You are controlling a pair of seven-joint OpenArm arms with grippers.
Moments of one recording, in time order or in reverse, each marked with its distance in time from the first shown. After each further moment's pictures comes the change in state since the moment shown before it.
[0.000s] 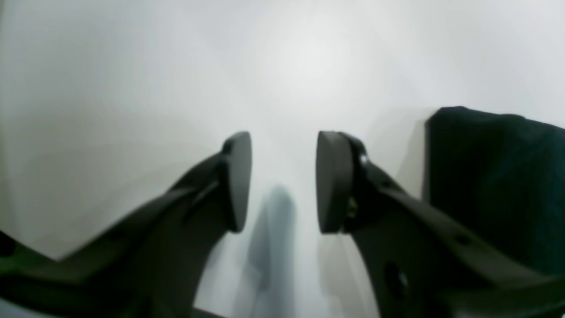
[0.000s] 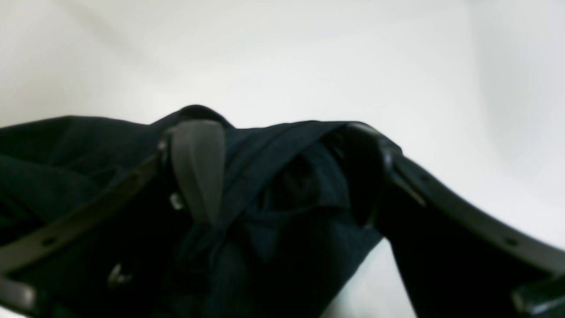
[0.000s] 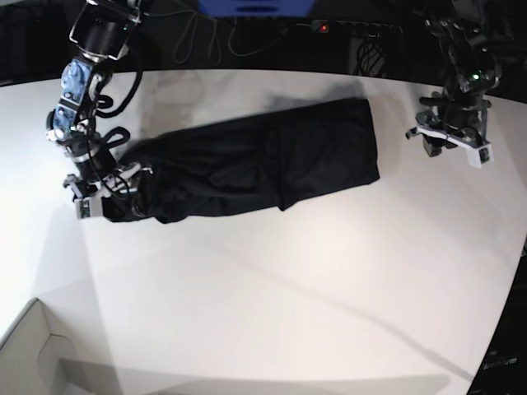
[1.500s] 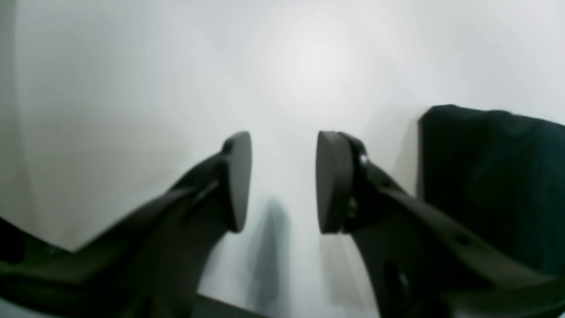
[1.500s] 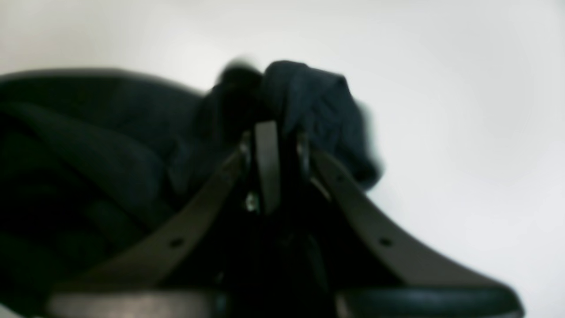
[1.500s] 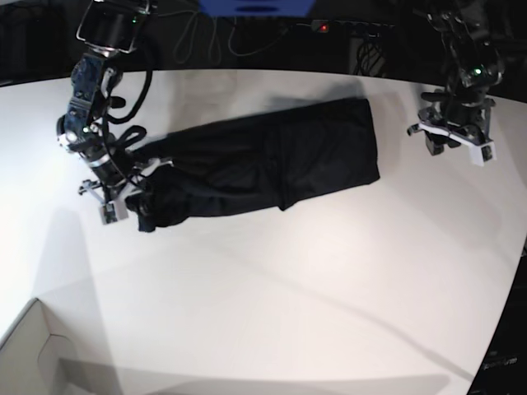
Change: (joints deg) left arm 2.5 -0.3 0.0 3.6 0.1 0.0 0.4; right arm -2.8 -2.3 -6.6 10.4 -0.6 -0.3 -8.1
